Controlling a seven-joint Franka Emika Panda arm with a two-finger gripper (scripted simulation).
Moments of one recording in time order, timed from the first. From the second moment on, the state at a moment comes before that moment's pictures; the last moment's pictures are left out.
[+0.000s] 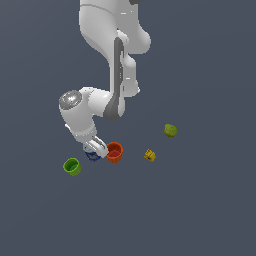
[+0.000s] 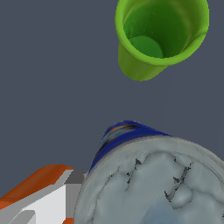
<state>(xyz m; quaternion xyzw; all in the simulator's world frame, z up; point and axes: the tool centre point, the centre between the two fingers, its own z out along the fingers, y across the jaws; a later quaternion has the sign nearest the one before) -0.002 -0.168 0.076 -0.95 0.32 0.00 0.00</state>
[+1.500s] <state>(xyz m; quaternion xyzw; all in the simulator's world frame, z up) -0.072 -0.046 0.243 -0.95 0.32 0.00 0.00</state>
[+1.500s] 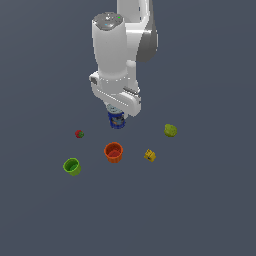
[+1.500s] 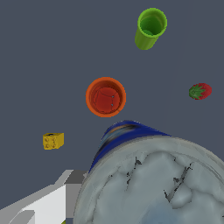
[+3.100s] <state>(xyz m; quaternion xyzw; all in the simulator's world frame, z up) -0.144 0.099 0.444 -0.95 0.32 0.00 0.00</state>
